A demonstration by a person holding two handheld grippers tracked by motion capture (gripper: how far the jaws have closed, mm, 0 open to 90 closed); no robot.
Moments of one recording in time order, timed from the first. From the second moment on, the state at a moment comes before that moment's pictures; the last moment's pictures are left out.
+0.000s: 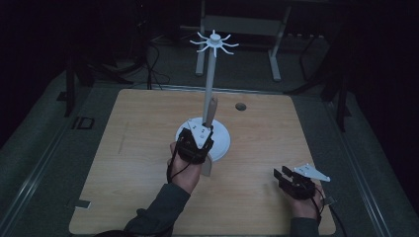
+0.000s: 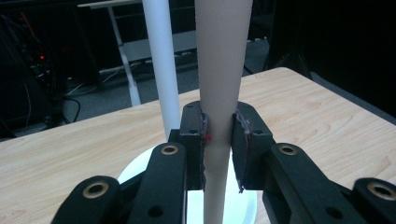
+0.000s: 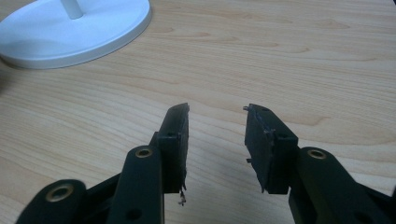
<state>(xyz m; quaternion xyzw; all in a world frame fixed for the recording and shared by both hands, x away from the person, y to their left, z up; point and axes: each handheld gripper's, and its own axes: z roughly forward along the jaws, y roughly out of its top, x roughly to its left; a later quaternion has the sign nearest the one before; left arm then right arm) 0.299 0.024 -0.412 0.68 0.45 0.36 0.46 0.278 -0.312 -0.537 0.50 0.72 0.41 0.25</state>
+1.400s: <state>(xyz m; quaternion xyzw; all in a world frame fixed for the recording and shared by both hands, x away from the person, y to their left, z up) 0.309 0.019 -0.373 0.64 0.45 0.40 0.48 0.279 -0.316 -0.539 0.51 0.72 0.41 0.25</state>
